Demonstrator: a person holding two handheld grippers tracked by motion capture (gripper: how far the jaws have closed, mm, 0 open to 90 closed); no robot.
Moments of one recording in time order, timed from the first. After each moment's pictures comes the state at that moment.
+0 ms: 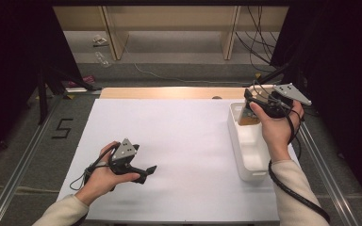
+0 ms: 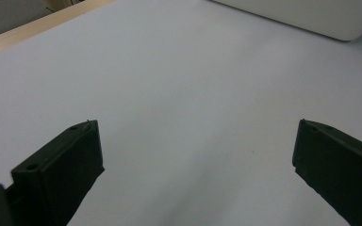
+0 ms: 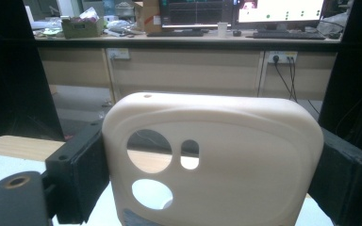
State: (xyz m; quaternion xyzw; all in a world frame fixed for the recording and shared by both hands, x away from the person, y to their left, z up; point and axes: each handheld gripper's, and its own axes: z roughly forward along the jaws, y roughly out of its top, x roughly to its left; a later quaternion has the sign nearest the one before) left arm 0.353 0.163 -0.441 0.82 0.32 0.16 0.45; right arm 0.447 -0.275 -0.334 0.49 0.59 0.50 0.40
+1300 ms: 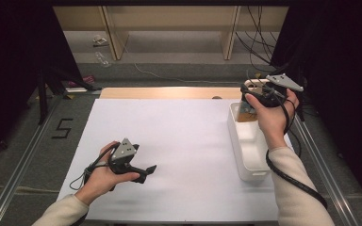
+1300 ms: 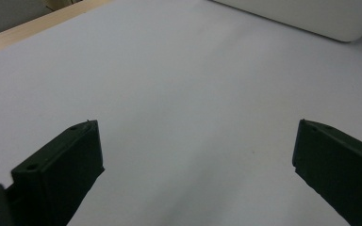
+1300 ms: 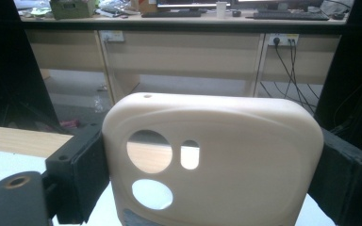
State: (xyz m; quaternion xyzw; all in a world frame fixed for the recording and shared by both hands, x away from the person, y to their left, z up) left arm 0.354 0.163 -0.442 0.82 0.32 0.16 0.45; right arm 0.476 -0.268 -0.327 0.51 0.61 0.47 0.38
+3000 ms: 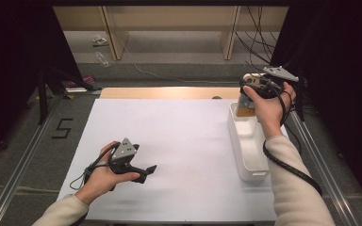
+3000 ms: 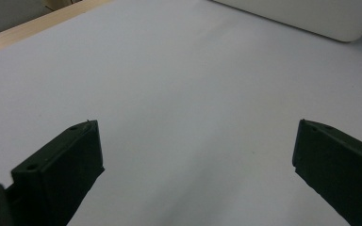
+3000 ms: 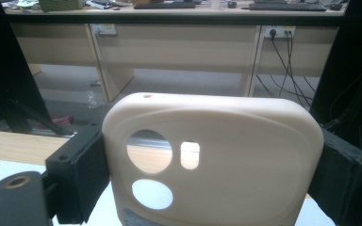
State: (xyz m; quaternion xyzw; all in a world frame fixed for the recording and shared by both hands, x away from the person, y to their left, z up) left arm 0.355 0.163 -0.442 0.82 0.32 0.16 0.45; right arm 0.503 -0.266 -0.323 0.53 0.61 0.45 0.38
